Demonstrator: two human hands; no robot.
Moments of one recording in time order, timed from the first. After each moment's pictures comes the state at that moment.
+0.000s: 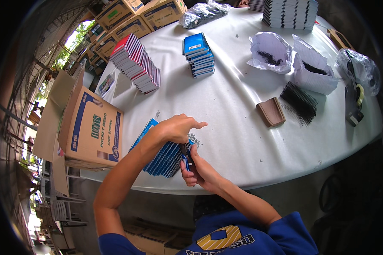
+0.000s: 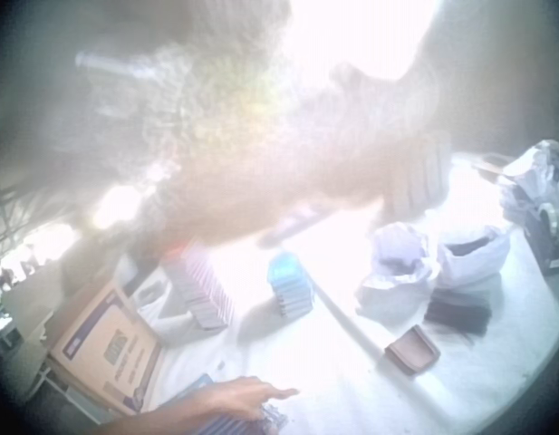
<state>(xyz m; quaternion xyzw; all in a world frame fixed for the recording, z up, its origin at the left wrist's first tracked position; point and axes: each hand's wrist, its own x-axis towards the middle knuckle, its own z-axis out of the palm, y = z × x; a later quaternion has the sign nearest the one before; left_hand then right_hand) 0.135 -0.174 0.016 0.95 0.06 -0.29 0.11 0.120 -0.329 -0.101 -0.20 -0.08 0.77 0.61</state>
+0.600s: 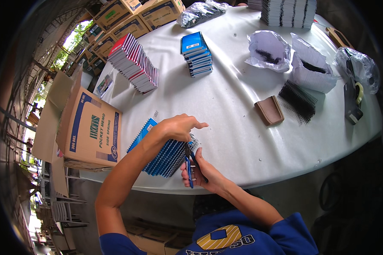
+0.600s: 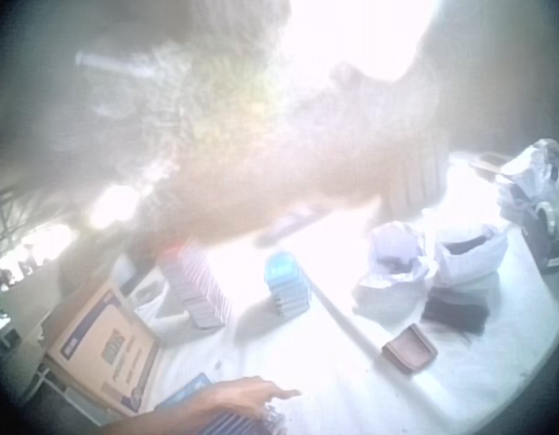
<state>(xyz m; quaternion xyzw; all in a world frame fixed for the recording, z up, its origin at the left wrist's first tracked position) 0.142 -0.163 -0.004 0.93 0.06 -0.33 0.15 0.116 -0.339 -0.103 -0.20 -0.04 0.76 0.62</state>
